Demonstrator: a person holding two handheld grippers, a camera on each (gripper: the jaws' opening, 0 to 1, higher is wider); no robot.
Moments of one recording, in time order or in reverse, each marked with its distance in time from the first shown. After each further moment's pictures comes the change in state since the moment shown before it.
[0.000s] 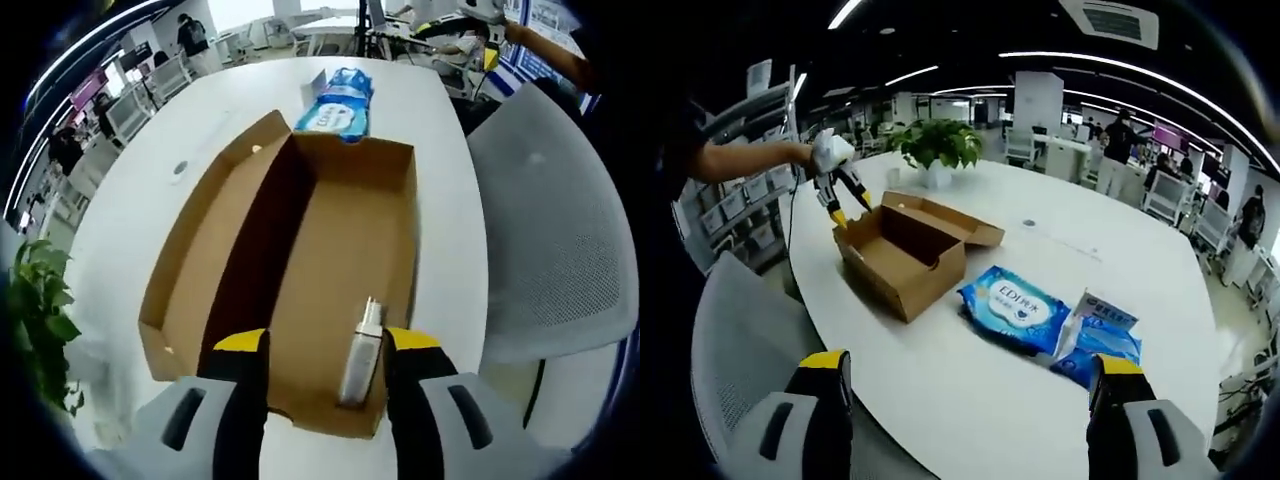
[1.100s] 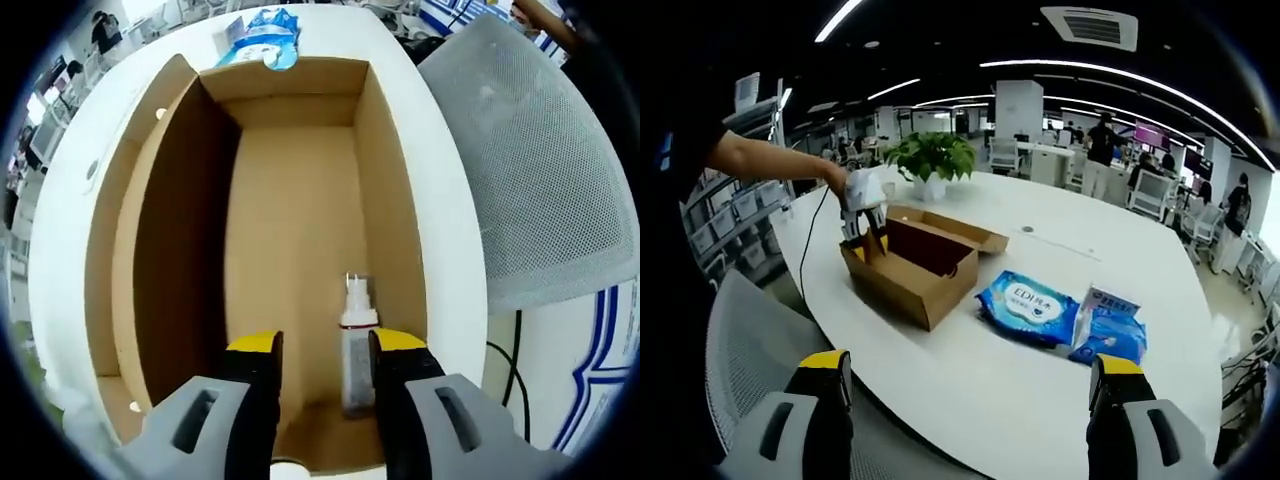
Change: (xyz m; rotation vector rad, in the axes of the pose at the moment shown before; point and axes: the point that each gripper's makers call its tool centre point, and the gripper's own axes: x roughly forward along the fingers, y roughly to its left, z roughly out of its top) left arm 0.051 -0.014 -0.027 0.194 0.198 -0.223; right arm -0.010 0.042 0.002 0.058 -0.037 -0.061
